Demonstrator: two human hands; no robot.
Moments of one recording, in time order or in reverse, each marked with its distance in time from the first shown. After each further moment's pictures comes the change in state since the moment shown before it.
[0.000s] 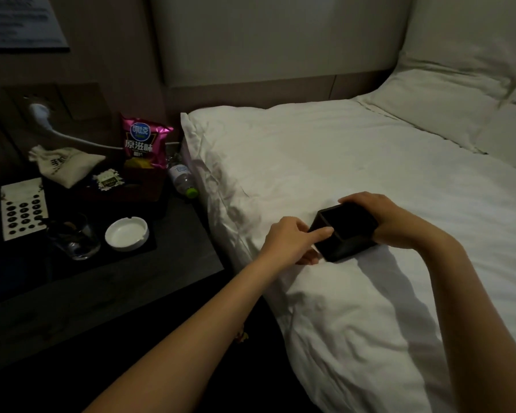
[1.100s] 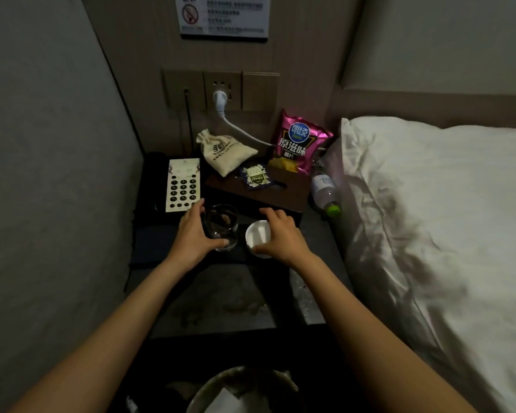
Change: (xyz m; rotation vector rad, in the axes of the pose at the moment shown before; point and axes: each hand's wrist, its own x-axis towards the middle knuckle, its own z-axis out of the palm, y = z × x) left_hand -0.065 -0.175 -0.383 0.426 0.794 -0.083; right_hand 0.207 -0.353 0.218 0.187 -0.096 -0.404
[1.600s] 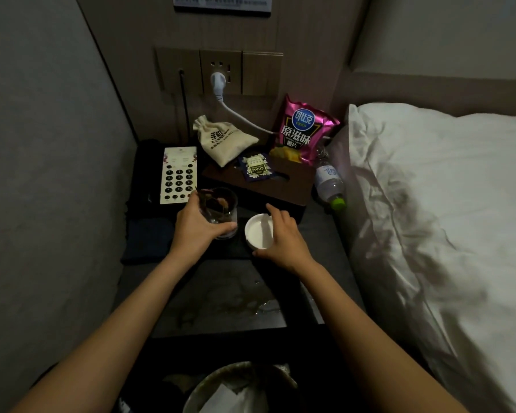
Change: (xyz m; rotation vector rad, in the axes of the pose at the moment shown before) left_hand 0.006 0.009 0.015 -0.195 0.167 0.025; right_hand 0.003 0.025 0.028 0.107 0.060 -0.027
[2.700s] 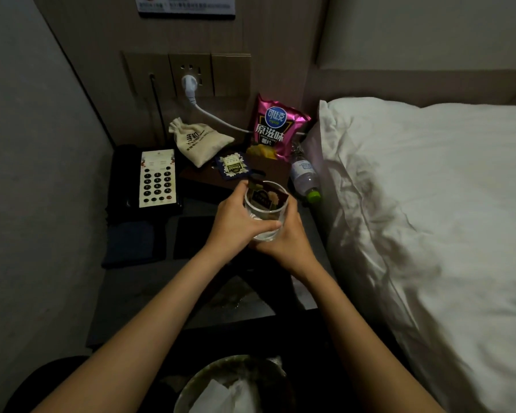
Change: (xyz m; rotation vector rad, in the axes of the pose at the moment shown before) left_hand -0.037 0.089 0.055 -0.099 -0.237 0.190; right_hand -0.049 -0.004 -0.040 0.533 0.290 0.018
